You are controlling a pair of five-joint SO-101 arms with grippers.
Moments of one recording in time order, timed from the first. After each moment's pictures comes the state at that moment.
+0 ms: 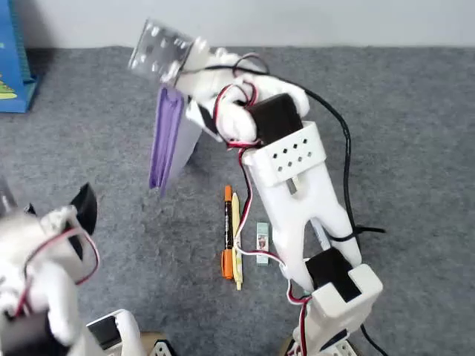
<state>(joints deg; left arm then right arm) -29.8 -71.8 28.6 89.0 5.4 -32.2 11.1 -44.5 81.4 43.6</state>
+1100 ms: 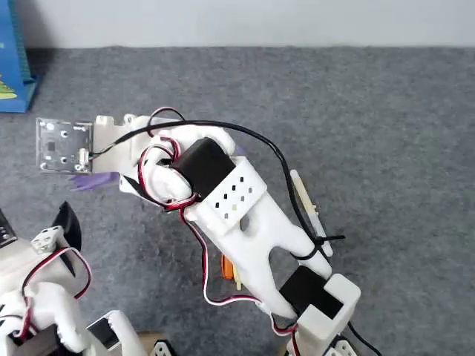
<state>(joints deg) -40.7 -77.6 35.7 88.5 1.1 -51.7 11.1 -44.5 85.6 43.9</state>
